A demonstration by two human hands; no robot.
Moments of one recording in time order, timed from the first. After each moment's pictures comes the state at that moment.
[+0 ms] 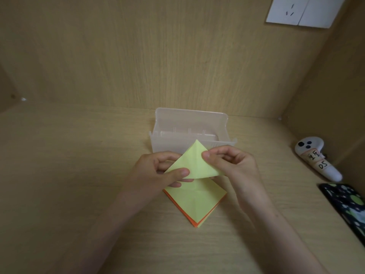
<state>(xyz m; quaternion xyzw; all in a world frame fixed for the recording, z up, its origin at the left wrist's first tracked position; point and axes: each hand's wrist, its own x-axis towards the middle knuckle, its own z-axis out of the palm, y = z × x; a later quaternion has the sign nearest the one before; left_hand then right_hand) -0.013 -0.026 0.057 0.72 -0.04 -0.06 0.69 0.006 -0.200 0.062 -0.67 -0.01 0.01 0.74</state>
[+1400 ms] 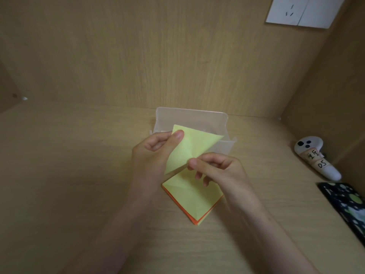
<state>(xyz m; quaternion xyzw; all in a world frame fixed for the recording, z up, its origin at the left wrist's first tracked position) -0.009 -0.050 0.077 0.60 0.12 0.12 0.78 -0.003 -0.188 0.059 -0.69 -0.04 0.06 0.72</state>
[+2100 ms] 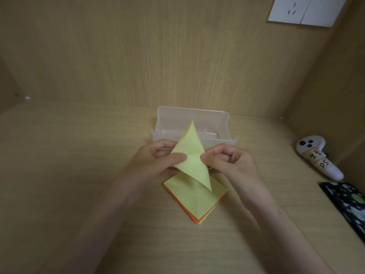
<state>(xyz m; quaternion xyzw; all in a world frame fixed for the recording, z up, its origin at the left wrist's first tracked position) -0.005 -0.022 0.072 0.70 0.05 -0.08 0.71 0.003 -0.199 0.068 -0.70 -0.06 0.05 0.71</state>
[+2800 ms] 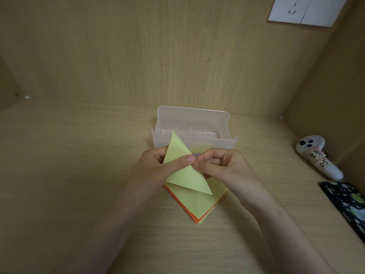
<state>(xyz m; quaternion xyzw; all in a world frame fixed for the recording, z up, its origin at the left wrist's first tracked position) -0.017 -0.034 0.068 0.71 0.05 -0.03 0.70 0.000 -0.196 0.072 -0.73 -0.09 0.12 0.66</state>
